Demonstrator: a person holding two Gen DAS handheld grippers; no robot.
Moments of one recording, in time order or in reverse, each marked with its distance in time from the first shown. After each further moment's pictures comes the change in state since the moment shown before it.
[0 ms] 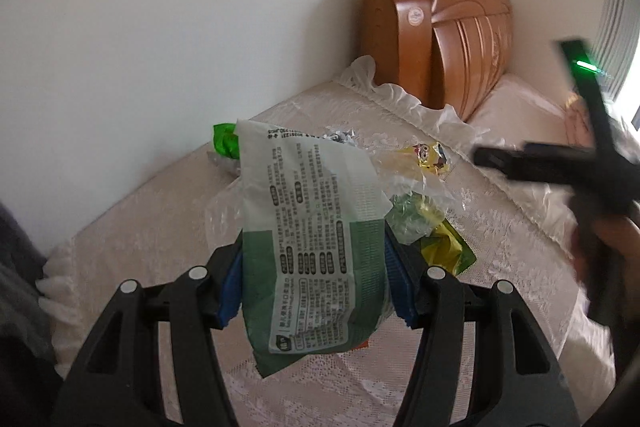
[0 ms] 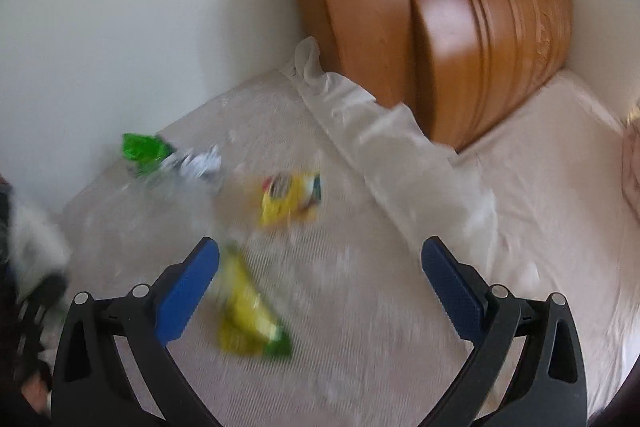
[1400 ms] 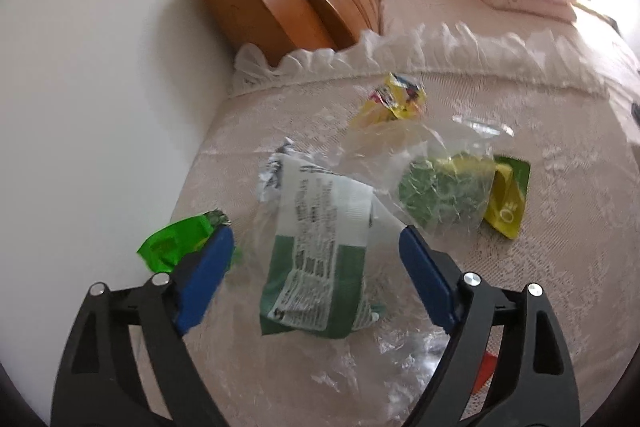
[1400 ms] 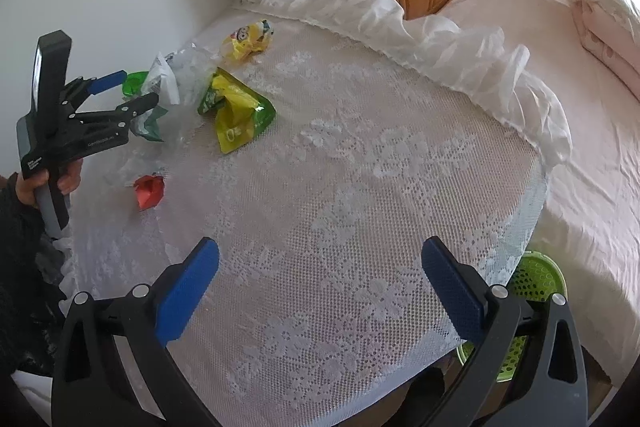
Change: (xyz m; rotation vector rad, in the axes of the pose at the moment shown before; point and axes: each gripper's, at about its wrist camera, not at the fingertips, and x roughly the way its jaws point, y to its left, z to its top) left arm 0.097 -0.022 0.024 0.716 0.027 -0.145; right arm -0.099 -0.001 -0.209 0.347 0.073 -0.024
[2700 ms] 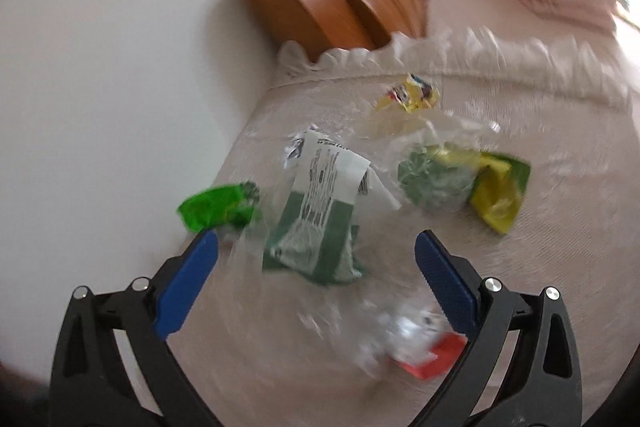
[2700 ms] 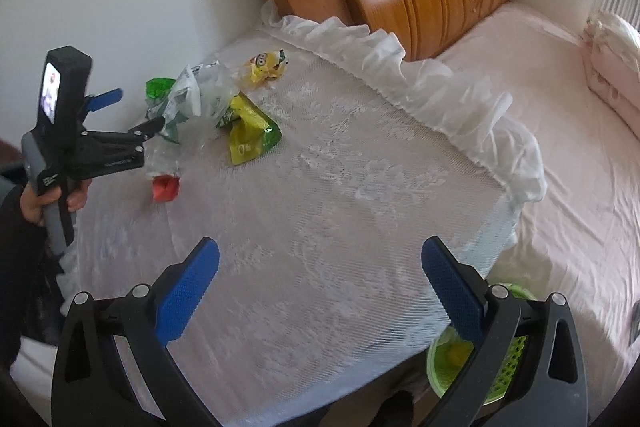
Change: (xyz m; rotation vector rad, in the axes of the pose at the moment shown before) left arm -0.036 -0.022 -0.012 -0.073 0.013 0.175; right arm -0.037 -0.006 0.004 -0.094 -0.078 0.021
